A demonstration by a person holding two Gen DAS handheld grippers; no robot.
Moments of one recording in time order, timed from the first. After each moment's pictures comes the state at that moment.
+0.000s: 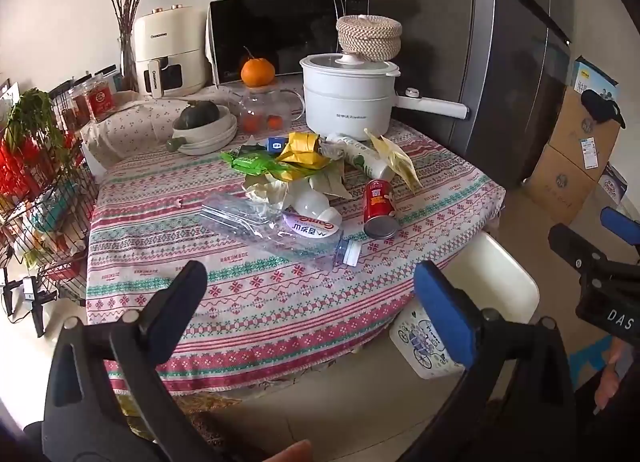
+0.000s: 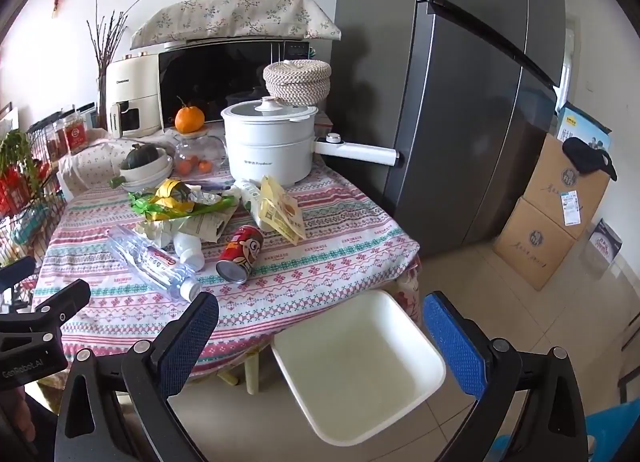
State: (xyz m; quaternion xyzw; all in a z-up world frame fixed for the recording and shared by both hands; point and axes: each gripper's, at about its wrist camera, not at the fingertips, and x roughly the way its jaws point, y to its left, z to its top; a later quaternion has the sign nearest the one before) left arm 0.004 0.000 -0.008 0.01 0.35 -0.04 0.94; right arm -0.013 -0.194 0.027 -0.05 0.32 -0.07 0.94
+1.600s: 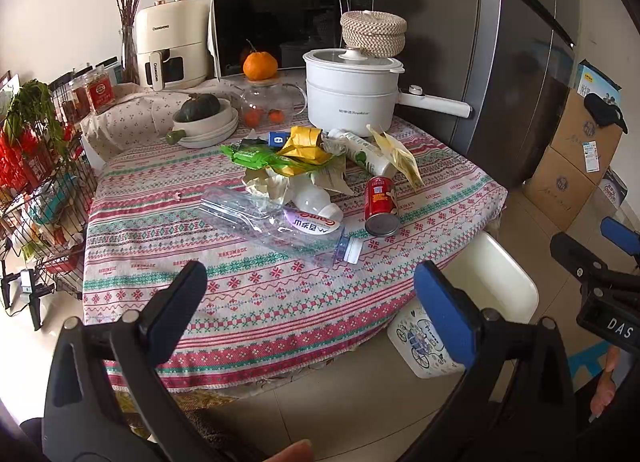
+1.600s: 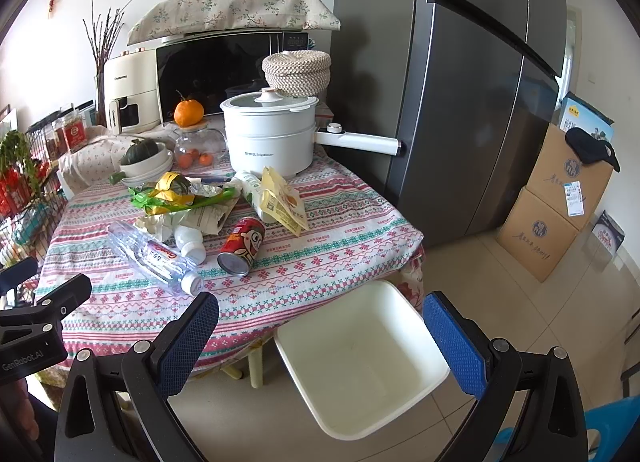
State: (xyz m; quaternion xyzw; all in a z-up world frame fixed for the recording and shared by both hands) left arm 0.006 0.003 -0.010 0.01 0.35 -0.04 0.94; right arm -0.013 -0.193 0.020 -0.05 0.33 -0.06 0.94
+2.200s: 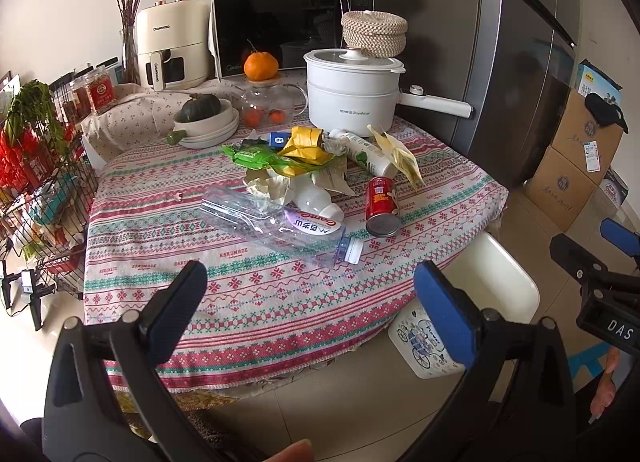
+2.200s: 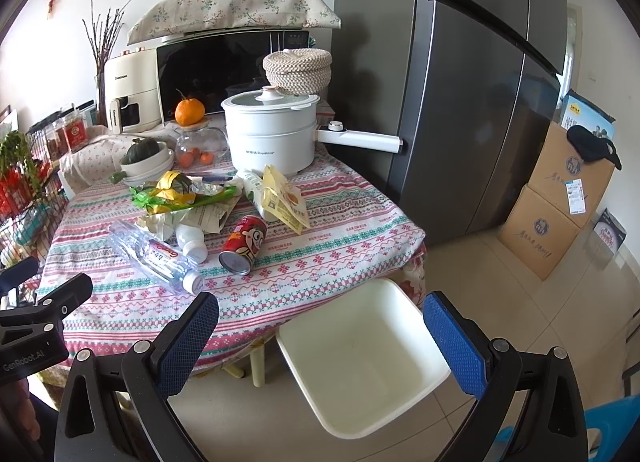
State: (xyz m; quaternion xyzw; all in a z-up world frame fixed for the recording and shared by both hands) left arm 0.006 0.004 -0.012 0.00 0.35 -0.03 0.94; right arm -0.013 -0.193 0.018 -0.04 0.33 -0.06 0.94
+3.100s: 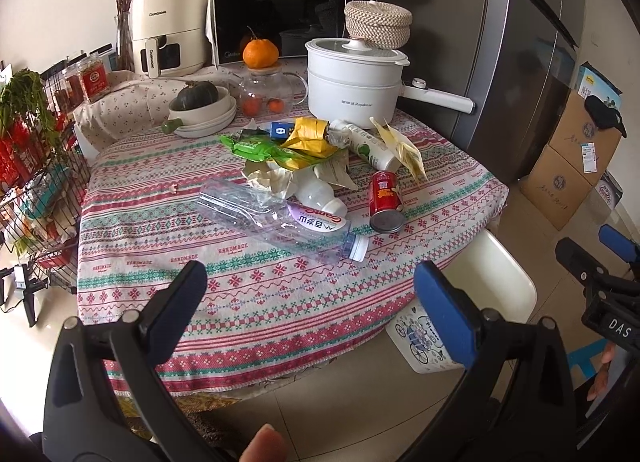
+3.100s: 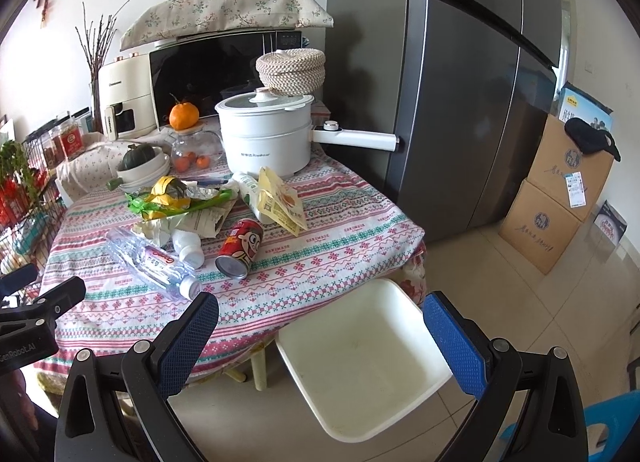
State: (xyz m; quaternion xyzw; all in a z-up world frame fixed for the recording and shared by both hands) left arm 0.026 0.022 -0.014 -0.01 0.38 -0.05 0.92; right arm -0.006 -0.198 0.015 -0.04 0.34 -0.06 0.94
